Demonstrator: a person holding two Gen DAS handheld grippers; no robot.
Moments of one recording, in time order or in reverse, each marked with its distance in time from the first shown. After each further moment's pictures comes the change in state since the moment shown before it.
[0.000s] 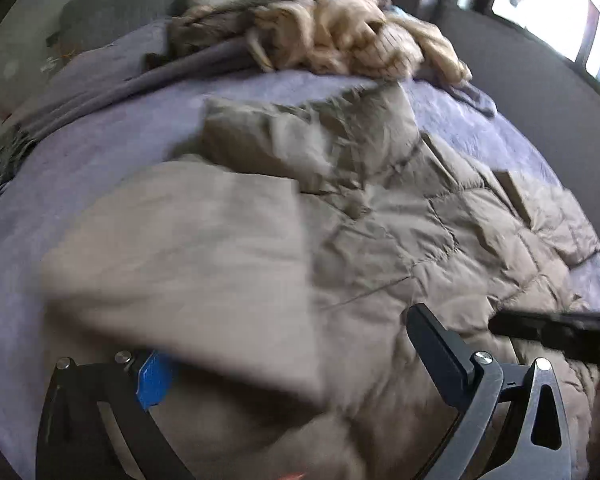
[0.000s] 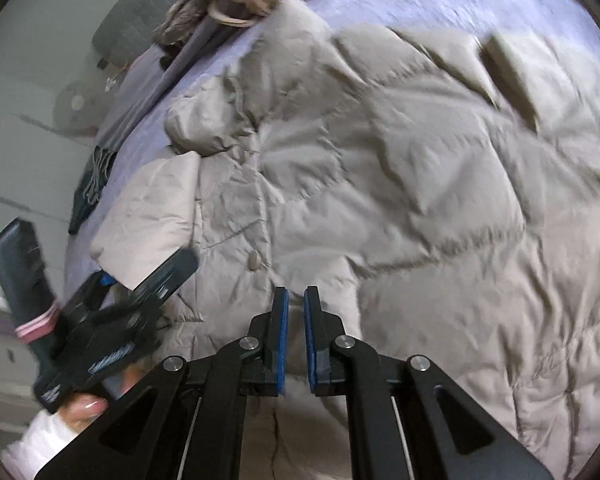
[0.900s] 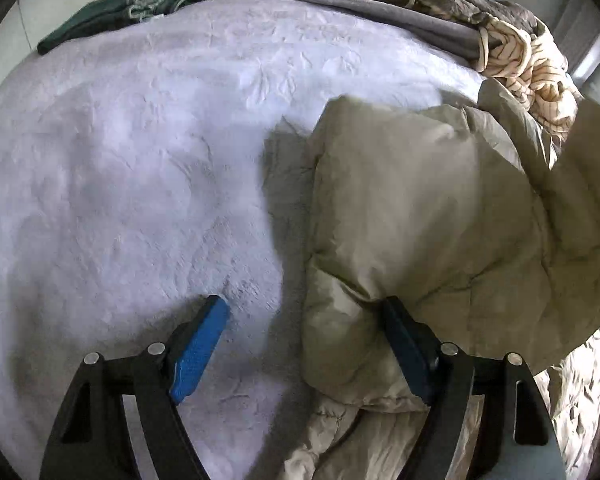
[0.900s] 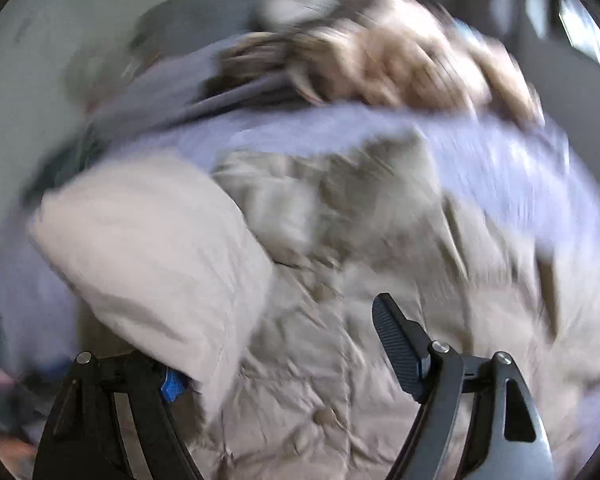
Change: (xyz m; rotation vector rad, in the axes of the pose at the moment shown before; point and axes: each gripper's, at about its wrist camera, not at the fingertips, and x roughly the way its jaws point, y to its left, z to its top) left arm -0.005 0.192 -0.085 -0.439 0.136 0.192; right arm 0.010 0.081 0.041 -0.180 -0.262 -0.163
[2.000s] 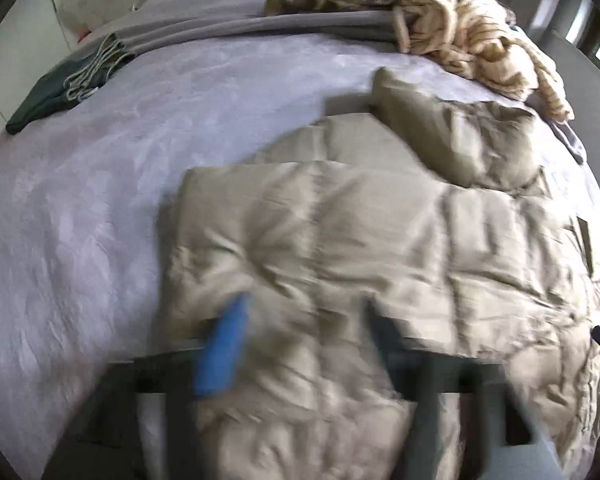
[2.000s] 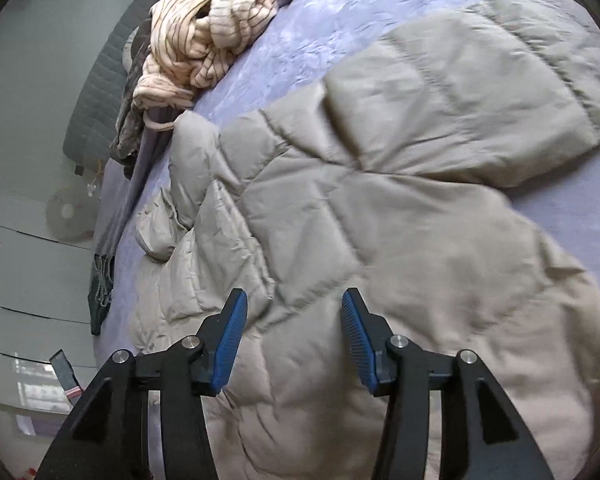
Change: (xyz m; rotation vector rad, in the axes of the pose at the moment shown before) left arm -0.036 -0.123 0.016 0.194 -0.015 0.020; right arm -0.063 -0.197 -0.073 0.575 0.101 0.172
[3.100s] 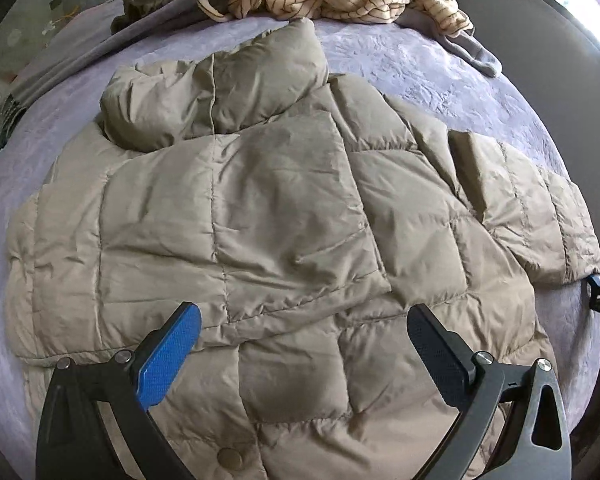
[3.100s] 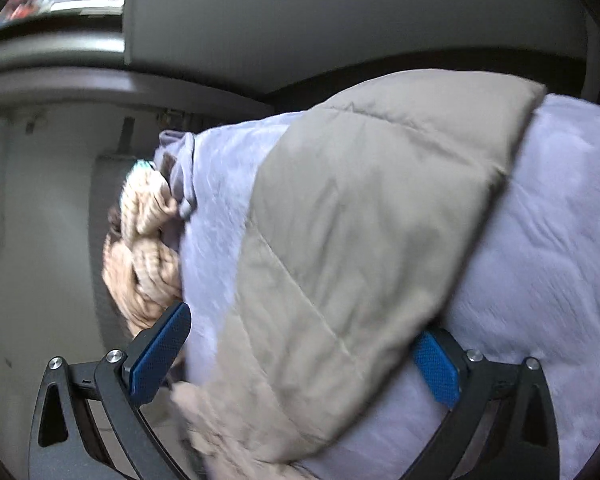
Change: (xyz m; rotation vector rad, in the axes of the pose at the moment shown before) left arm 0.000 -0.230 -0.034 0.188 0.088 -0.102; right arm -0.109 -0.259 0.149 0.593 -0.336 0.182
